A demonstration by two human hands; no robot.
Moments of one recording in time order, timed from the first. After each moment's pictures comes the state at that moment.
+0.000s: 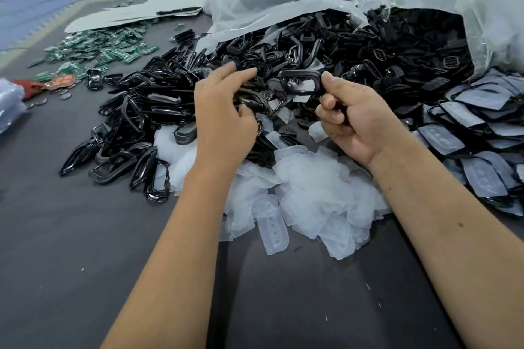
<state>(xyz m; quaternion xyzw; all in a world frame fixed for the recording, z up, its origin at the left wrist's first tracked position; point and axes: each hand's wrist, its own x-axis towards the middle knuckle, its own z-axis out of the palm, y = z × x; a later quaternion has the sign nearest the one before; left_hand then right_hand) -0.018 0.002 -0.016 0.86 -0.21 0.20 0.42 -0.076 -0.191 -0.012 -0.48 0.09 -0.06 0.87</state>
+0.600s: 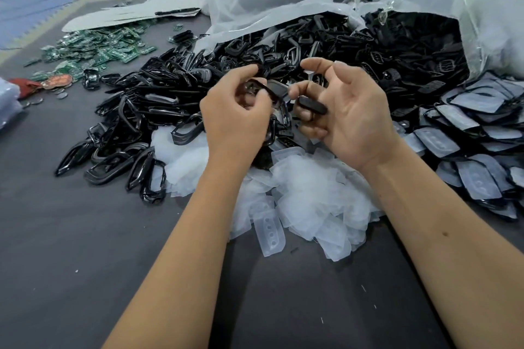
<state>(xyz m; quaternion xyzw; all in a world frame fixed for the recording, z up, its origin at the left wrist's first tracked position) -0.027 -0.017 -0.013 0.77 -0.17 0.20 0.58 -0.083 -0.179 -0.006 -0.53 -0.03 -0.02 0.84</state>
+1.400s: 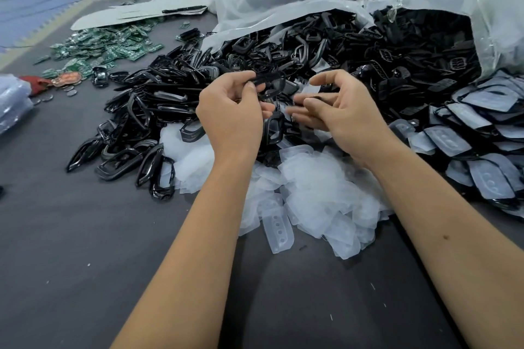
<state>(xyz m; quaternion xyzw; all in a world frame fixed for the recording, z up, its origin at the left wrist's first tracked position) -0.022 -0.019 -0.012 0.70 -0.05 0.14 0.70 -0.070 -0.176 -0.022 -0.69 0.05 -0.13 0.71</state>
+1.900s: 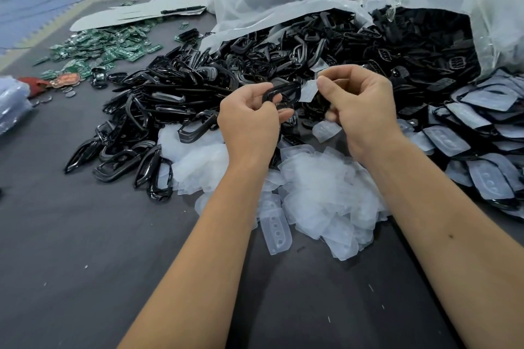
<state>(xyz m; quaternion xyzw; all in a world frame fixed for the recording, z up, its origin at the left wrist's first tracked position) -0.031 -0.035 -0.023 0.67 -0.02 0.04 0.74 -0.072 -0.179 -0.015 -0.67 0.14 -0.25 0.69</state>
